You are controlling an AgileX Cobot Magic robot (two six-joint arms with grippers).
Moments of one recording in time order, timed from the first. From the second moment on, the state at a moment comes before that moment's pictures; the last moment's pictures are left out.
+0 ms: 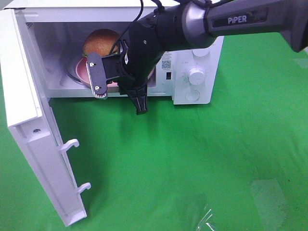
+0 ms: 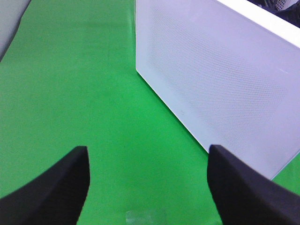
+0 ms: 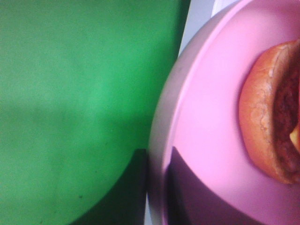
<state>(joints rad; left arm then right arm) -0.06 0.00 -0.52 -0.05 1.07 0.03 0.70 2.23 -1.69 -0.20 0.43 -1.12</state>
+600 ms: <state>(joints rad) -0.06 0.00 -0.52 -0.05 1.07 0.03 0.71 2.07 -1.40 -0.23 0.23 -1.14</state>
